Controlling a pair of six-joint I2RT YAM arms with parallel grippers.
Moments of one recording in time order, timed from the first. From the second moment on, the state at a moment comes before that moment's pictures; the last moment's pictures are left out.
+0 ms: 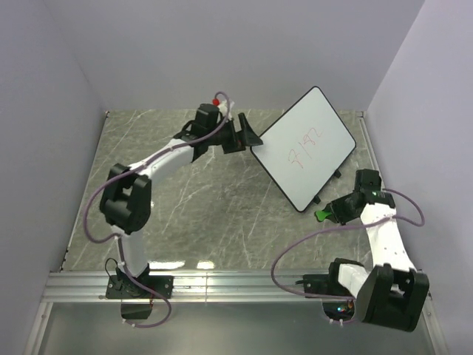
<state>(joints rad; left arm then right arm) -0.49 1.86 1.49 -0.09 0.49 -0.74 -0.21 1.07 0.70 -0.86 -0.13 1.01</state>
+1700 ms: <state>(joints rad) -0.61 1.36 1.11 -0.35 0.53 -0.35 -0.12 0.87 0.85 -0.90 -0.18 0.97</state>
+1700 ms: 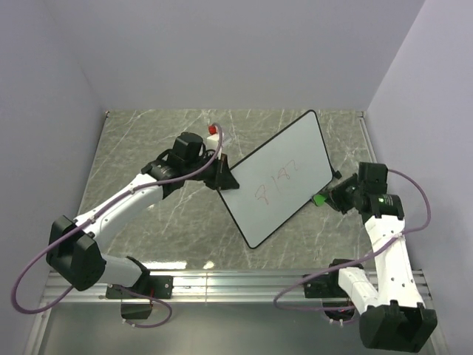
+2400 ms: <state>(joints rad) -0.60 1.60 1.33 -0.38 0.55 -0.47 0.05 1.41 1.02 -0.21 -0.20 1.05</state>
